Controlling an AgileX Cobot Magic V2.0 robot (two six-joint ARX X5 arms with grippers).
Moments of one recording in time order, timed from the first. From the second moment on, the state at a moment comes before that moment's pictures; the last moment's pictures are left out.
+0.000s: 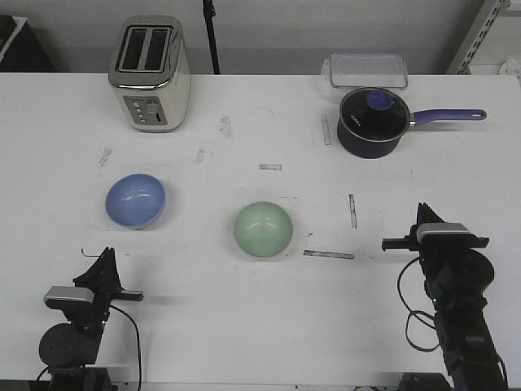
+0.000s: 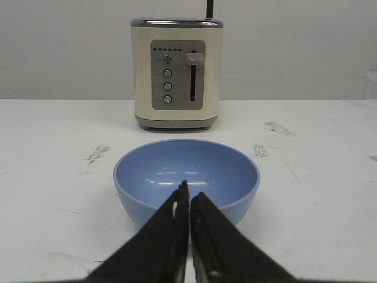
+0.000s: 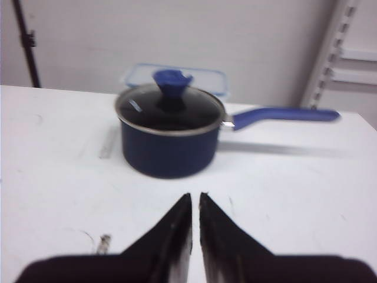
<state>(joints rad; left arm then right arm) -0.02 0.01 0.03 0.15 0.02 -0.02 -0.01 0.70 0.52 0.01 0.00 -0.05</state>
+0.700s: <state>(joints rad) -0.02 0.01 0.03 0.15 0.02 -0.02 -0.03 0.29 0.39 -0.01 0.00 0.02</state>
